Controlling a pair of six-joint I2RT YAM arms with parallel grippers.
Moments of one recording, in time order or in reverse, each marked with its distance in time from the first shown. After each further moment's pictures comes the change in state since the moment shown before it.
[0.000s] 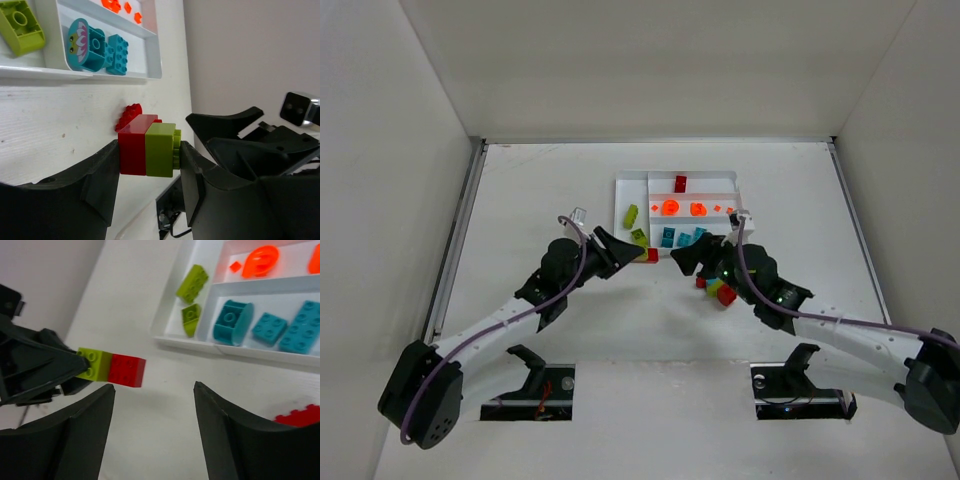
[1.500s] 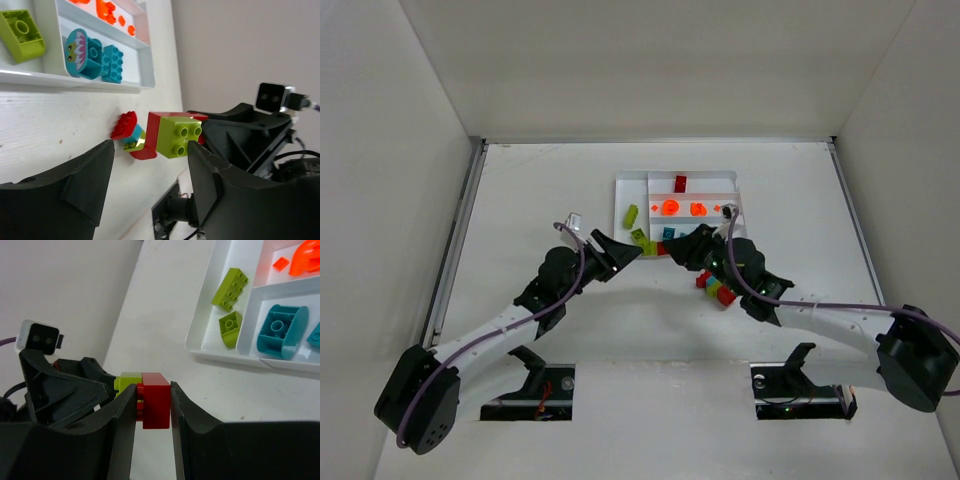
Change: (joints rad) left arm 0.001 -0.040 -0.085 0.125 -0.036 -0.040; right arm -0.026 0.158 -0.011 0.282 -0.101 0.201
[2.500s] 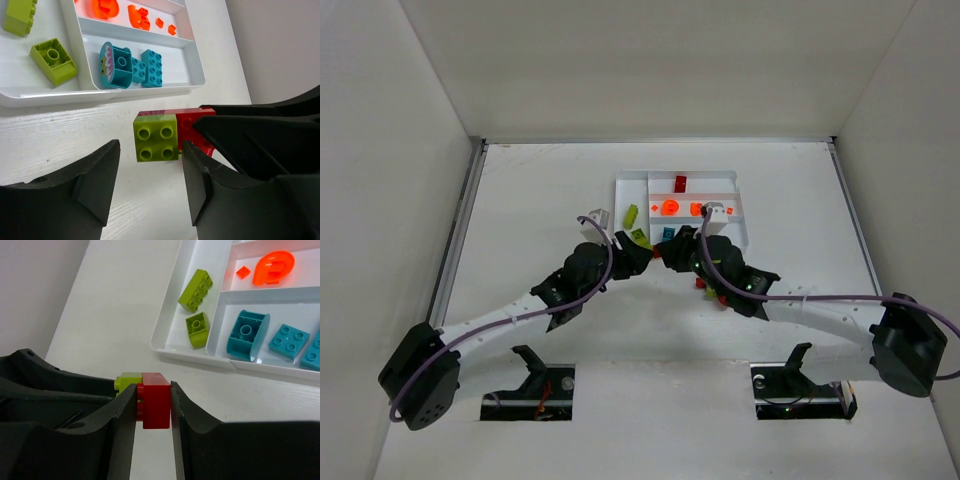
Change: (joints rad) left arm -0.208 0.093 0.154 -0.189 -0.305 0.327; right arm 0.122 0.089 0.164 -0.233 0.238 -0.188
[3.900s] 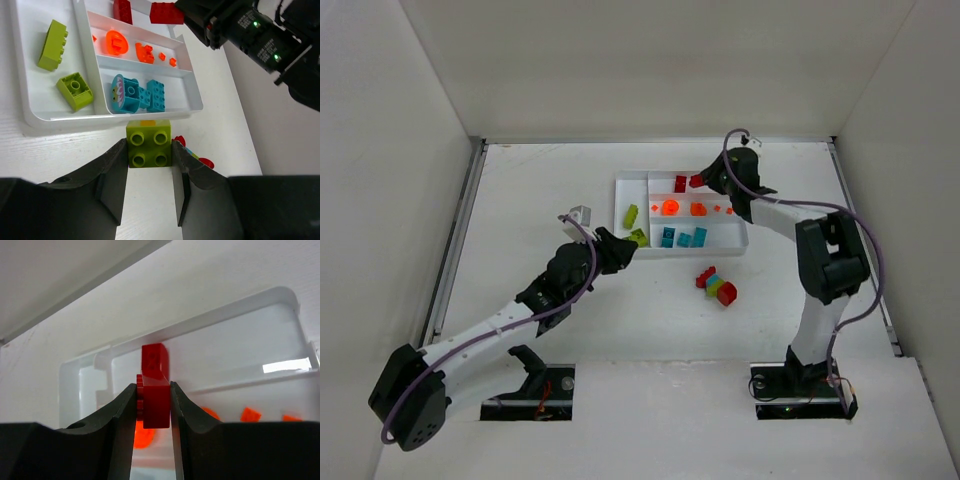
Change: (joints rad) left arm 0.061 -0.115 -0.022 -0.005 -0.030 0.036; right arm -0.617 0.610 0.511 -0.011 -0.258 -0.008
